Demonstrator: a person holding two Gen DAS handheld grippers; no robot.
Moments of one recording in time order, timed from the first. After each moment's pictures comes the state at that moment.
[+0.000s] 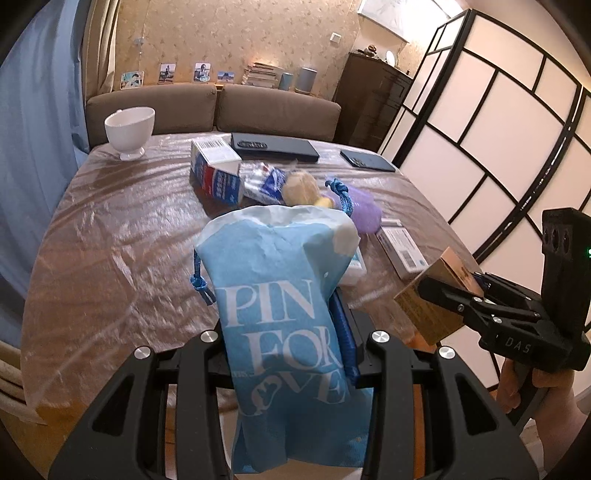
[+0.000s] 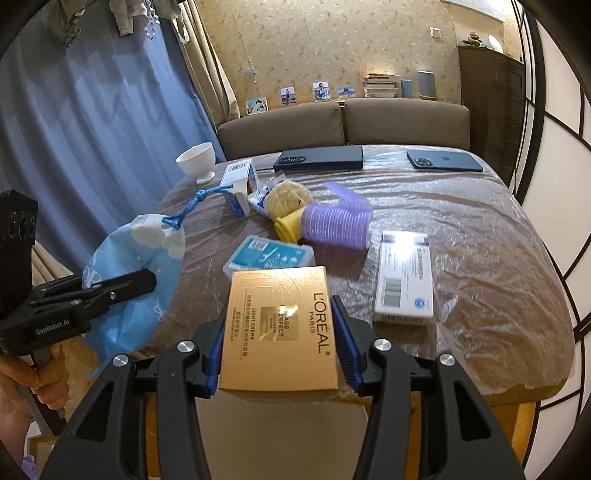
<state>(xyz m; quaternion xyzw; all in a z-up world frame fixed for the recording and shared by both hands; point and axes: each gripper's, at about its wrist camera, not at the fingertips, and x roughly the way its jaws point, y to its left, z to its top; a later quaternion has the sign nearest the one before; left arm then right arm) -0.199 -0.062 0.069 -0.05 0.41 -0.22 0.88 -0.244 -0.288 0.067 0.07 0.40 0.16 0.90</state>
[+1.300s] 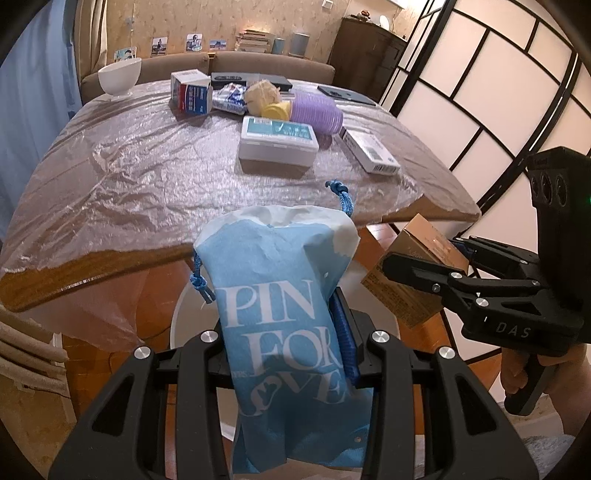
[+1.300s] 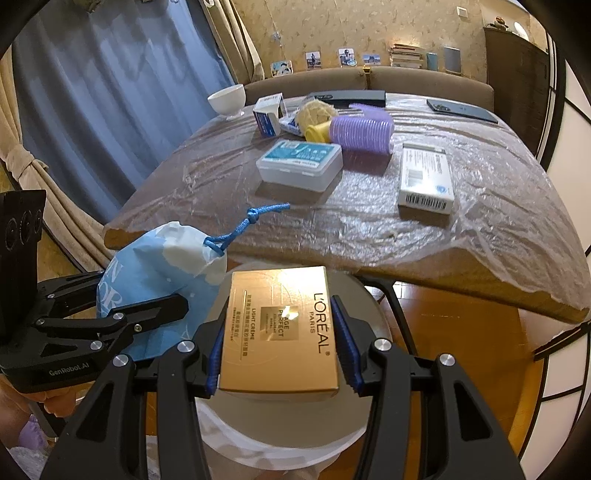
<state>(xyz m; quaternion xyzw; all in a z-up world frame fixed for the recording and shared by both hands) -0.281 -0.095 0.021 -0.02 0.47 -0.21 0.86 -0.310 -0.283 0.026 0.04 0.46 0.20 0.87</state>
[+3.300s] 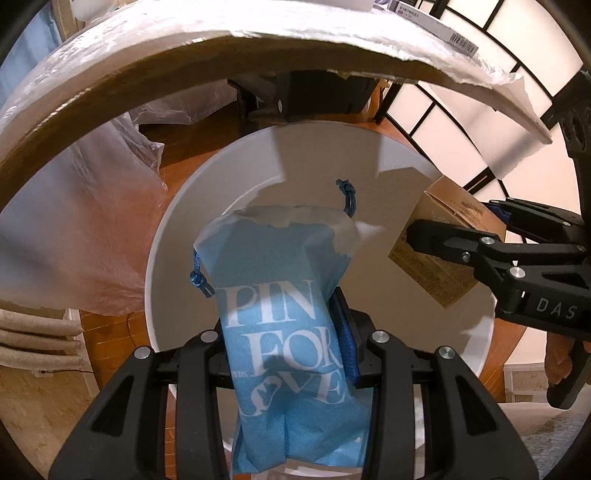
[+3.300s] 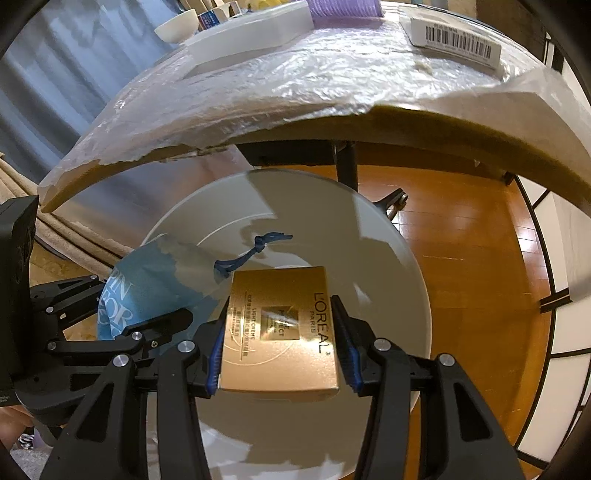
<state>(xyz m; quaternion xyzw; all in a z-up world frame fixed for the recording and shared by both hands) -0.259 -0.115 -0.089 0.05 0.57 -0.18 0.80 -0.286 -0.265 -0.089 0.05 0.55 0.16 0.82</state>
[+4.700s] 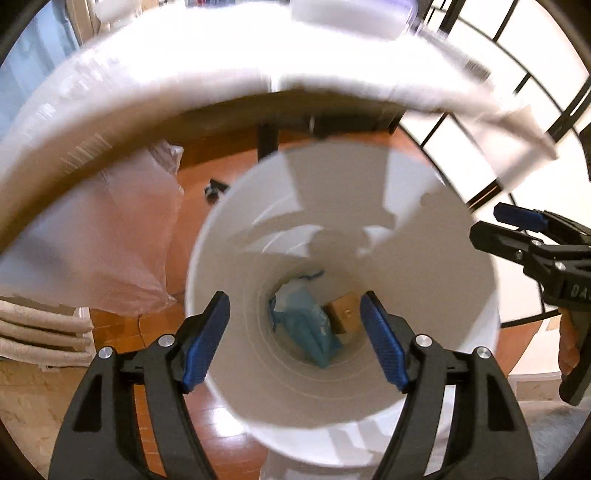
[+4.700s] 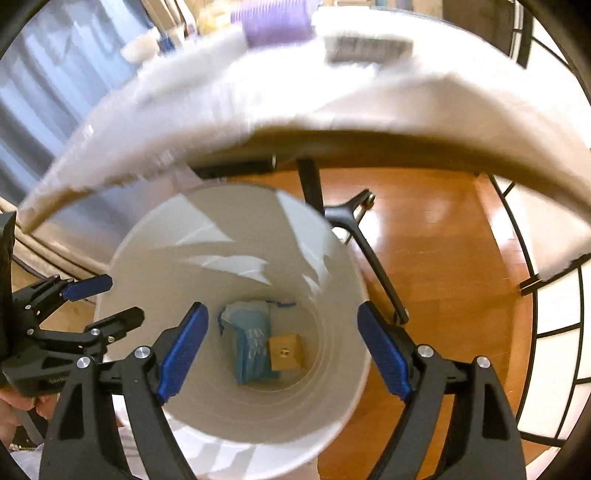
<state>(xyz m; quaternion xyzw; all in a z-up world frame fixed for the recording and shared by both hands) -0.261 -0.097 -0.062 0.04 0.55 -0.16 0.82 -0.293 -0.303 -0.054 0.07 0.53 0.10 0.84</state>
